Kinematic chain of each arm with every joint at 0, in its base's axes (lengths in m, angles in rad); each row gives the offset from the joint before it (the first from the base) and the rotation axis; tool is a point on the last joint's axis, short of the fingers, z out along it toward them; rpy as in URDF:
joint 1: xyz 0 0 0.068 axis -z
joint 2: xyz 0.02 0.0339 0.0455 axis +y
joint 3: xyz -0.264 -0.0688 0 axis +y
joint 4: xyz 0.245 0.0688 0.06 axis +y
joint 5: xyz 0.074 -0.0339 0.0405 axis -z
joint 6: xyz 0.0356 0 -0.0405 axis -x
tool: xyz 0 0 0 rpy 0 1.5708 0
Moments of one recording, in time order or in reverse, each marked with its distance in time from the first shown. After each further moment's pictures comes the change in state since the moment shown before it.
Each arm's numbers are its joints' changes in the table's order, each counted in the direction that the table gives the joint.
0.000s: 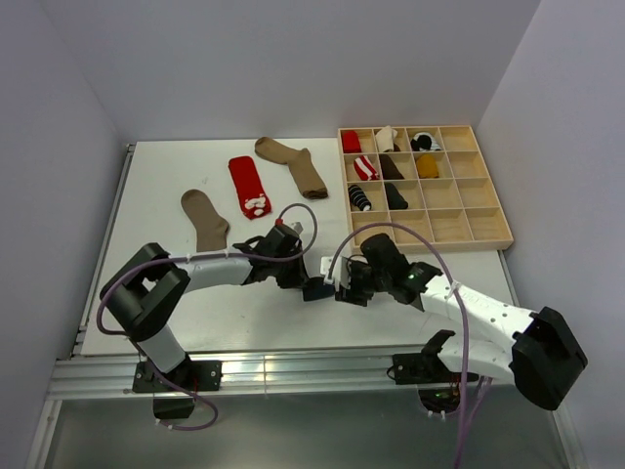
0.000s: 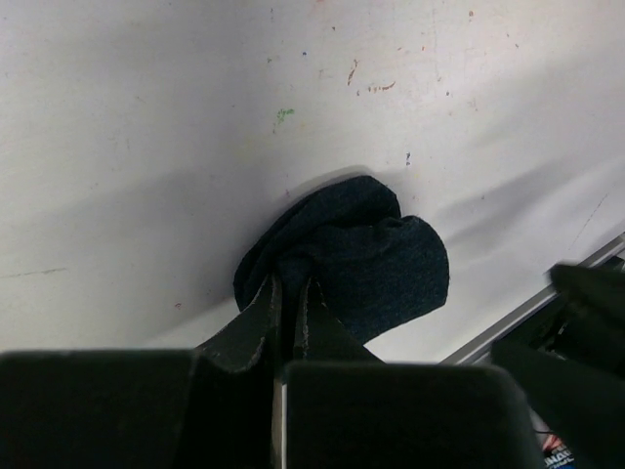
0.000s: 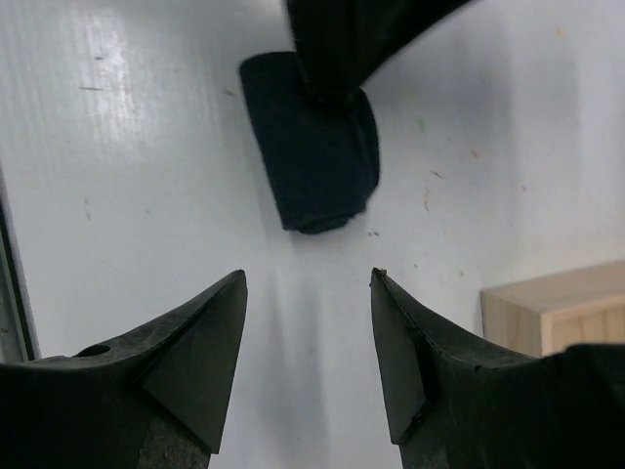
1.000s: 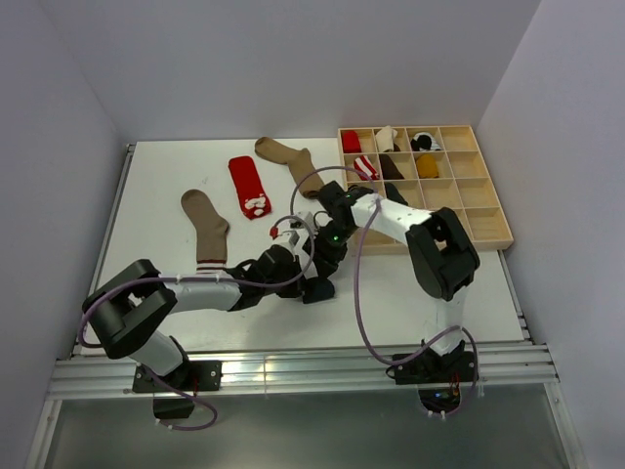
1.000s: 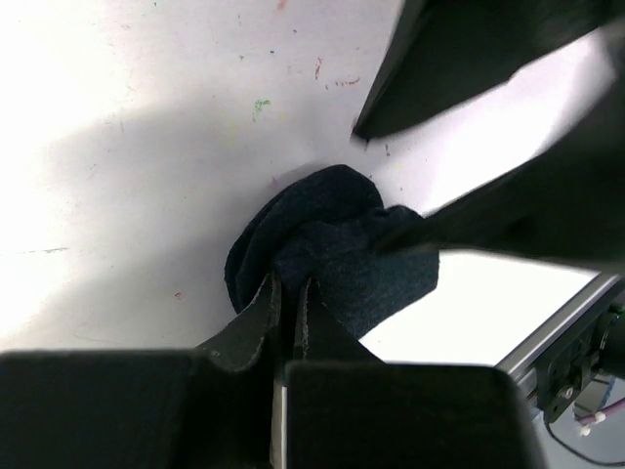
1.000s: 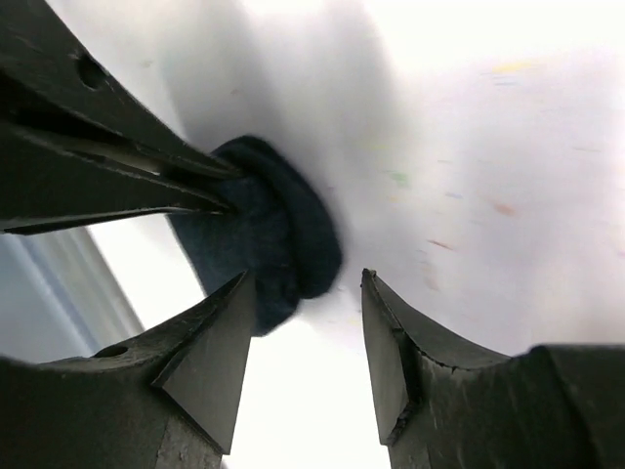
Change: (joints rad) left arm 0.099 -0.126 0.234 -0.322 -0.184 -0.031; right arm 0.073 0.863 -0.789 0.574 -0.177 -0.206
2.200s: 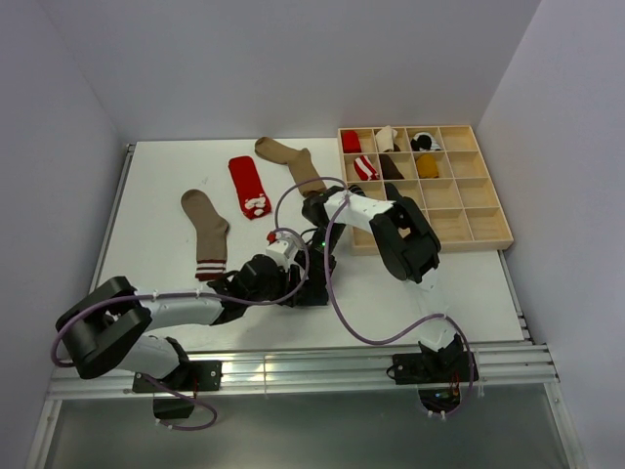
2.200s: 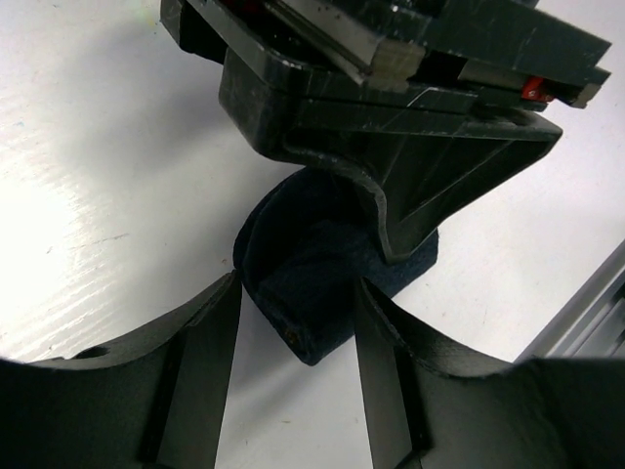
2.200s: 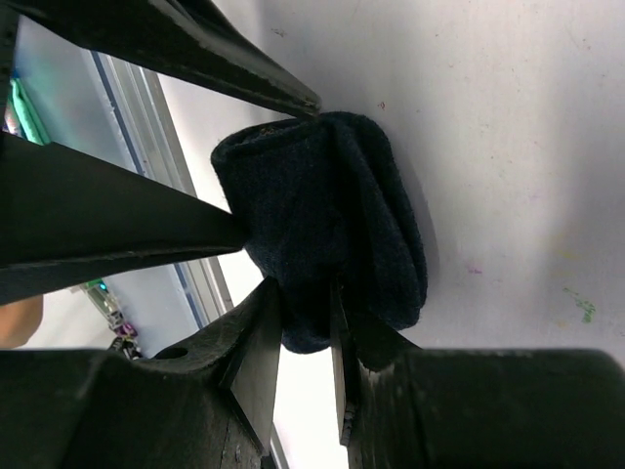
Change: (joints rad) left arm 0.002 -0.174 0.143 -0.085 0.001 -0.292; right arm -0.040 0.262 -0.225 0.339 -0.188 0.202
